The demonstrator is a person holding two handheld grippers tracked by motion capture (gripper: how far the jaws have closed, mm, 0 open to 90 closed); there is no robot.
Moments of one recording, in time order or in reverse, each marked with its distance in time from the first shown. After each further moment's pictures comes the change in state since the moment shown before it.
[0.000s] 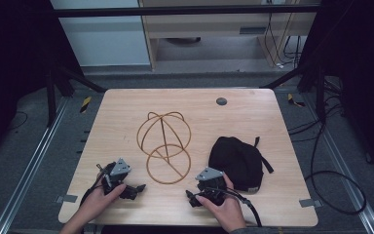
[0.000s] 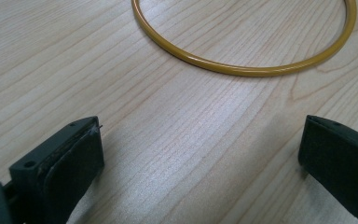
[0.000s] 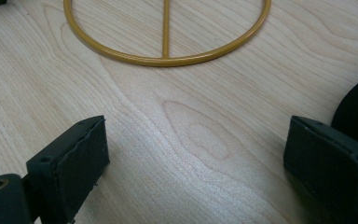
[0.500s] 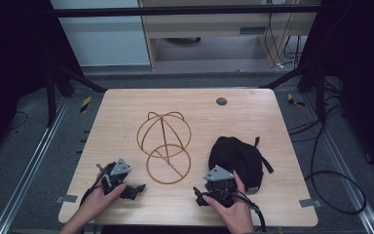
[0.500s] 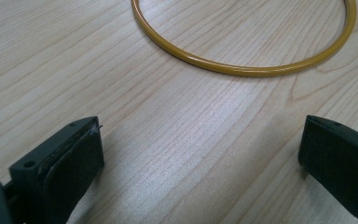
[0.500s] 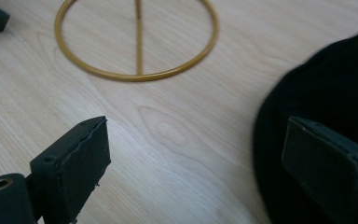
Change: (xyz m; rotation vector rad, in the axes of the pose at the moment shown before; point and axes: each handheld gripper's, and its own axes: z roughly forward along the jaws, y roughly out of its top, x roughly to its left) left arm 0.000 0.000 0.000 0.000 -0.002 0.000; right arm -0.003 0.007 -0.045 -0.044 -0.125 0.015
